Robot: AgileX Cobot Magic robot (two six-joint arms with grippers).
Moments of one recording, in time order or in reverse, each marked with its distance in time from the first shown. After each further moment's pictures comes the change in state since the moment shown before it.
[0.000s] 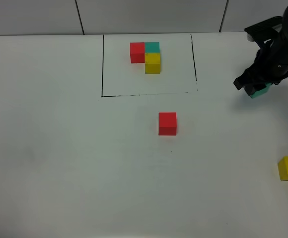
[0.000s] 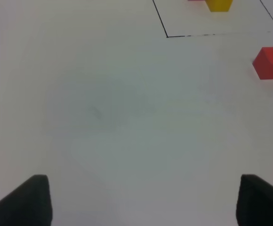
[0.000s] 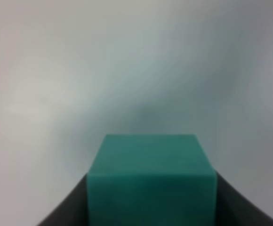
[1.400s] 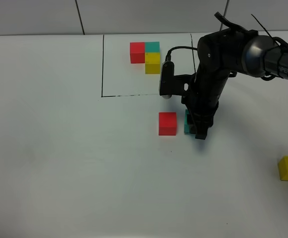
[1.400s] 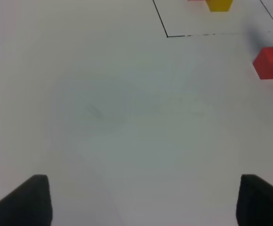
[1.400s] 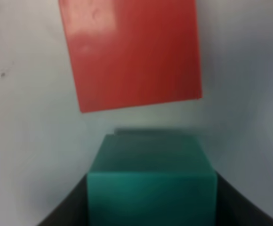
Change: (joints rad) left arm 0.000 0.000 0.000 0.000 0.000 0.000; right arm 0.332 0.092 -0.007 0.057 0.077 -0.657
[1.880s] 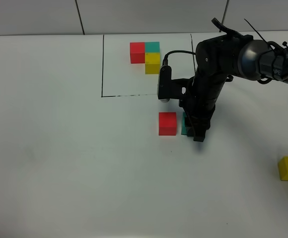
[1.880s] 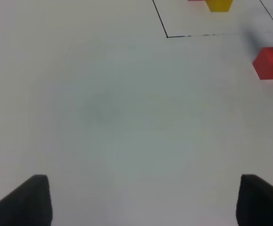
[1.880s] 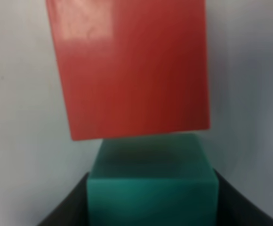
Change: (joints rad) left arm 0.000 0.000 0.000 0.000 0.000 0.000; right arm 0.000 0.034 0.000 0.027 -0.038 -0.055
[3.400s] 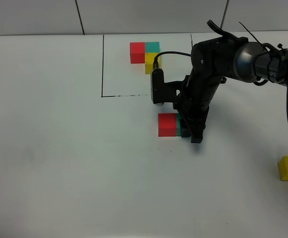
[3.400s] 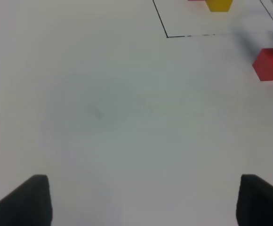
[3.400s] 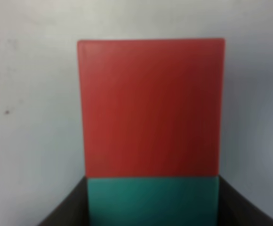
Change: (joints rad) left arm 0.000 0.000 0.000 0.000 0.000 0.000; right arm 0.021 0.004 -0.001 0.035 -0.028 -0.110
